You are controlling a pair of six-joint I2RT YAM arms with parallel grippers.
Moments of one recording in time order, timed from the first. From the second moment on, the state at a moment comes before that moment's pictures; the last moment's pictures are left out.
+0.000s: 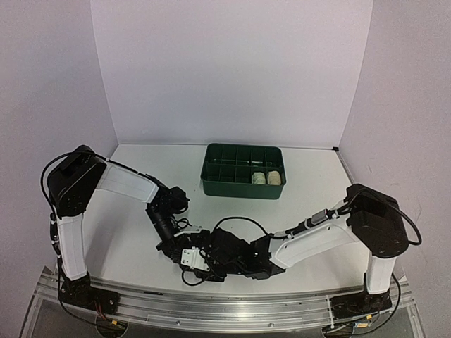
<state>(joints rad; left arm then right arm) -0.74 1.98 1.12 -0.84 0.81 0.92 1.33 1.99 1.10 0.15 0.19 -0.41</state>
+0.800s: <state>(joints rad) -0.60 1.65 1.01 -0.65 0.77 1.00 1.07 2.05 1.09 0.25 -0.36 0.33</state>
